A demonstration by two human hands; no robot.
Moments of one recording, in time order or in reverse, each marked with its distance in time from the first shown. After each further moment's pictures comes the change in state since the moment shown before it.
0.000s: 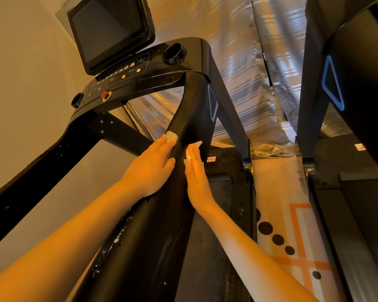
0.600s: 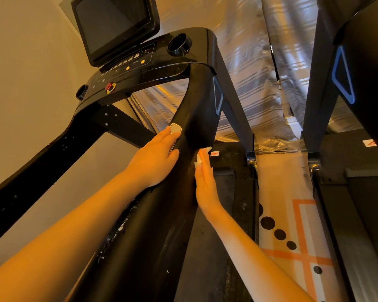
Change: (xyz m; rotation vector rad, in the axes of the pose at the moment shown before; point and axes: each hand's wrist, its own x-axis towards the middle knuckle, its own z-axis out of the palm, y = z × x) left_hand 0.000 -0.002 0.002 0.006 0.039 0.015; right_hand -0.024 0.023 -0.001 0.053 0.072 0.105
